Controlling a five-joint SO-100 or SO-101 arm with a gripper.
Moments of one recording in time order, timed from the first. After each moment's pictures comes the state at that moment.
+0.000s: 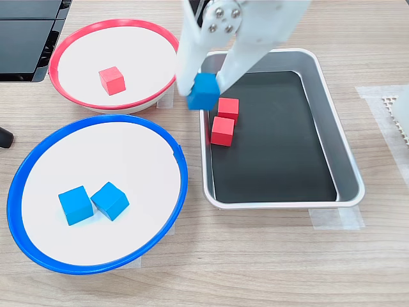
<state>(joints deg) -4.5 94.2 92.4 69.8 -9.9</state>
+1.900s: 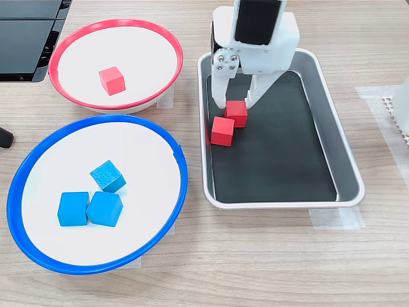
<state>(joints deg) 10.8 84.6 105.5 67.9 -11.0</state>
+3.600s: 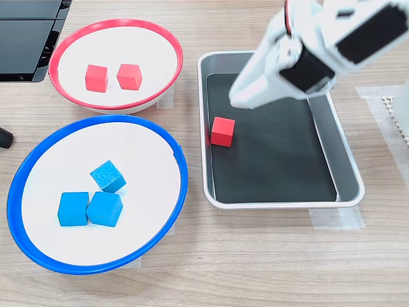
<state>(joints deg) 5.8 130.6 151.6 33.7 -89.1</state>
